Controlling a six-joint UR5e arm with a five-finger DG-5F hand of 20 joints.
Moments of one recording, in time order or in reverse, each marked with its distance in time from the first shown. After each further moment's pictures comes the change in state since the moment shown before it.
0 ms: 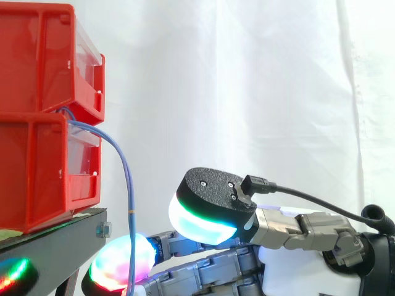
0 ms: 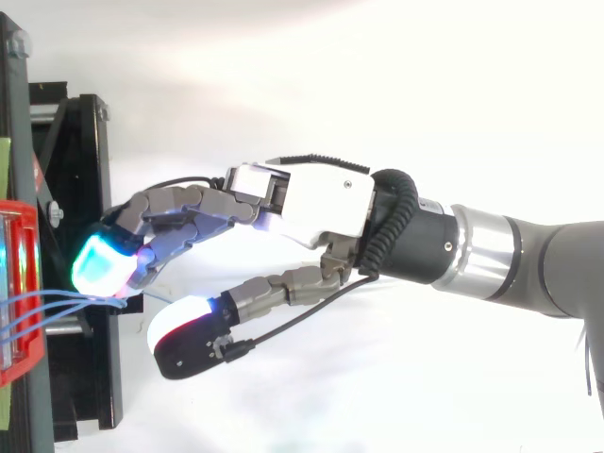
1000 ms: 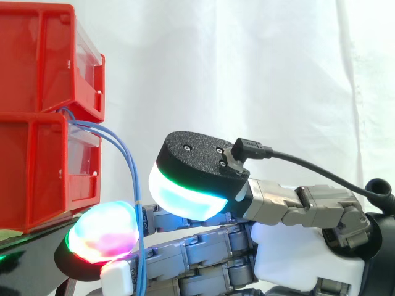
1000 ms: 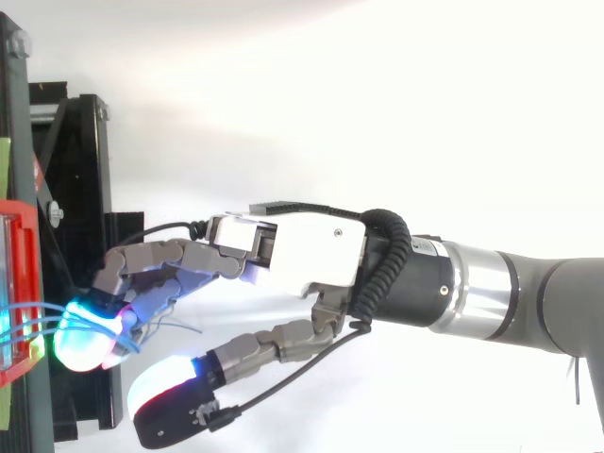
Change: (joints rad) arm 0.036 0.001 0.038 -0.003 0.000 -0.009
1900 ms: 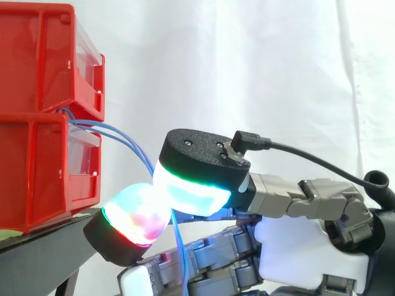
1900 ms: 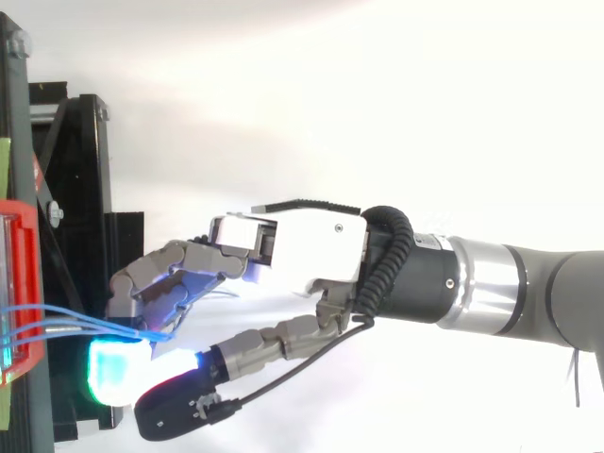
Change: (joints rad) arm -0.007 0.015 0.001 -0.063 -0.033 0.063
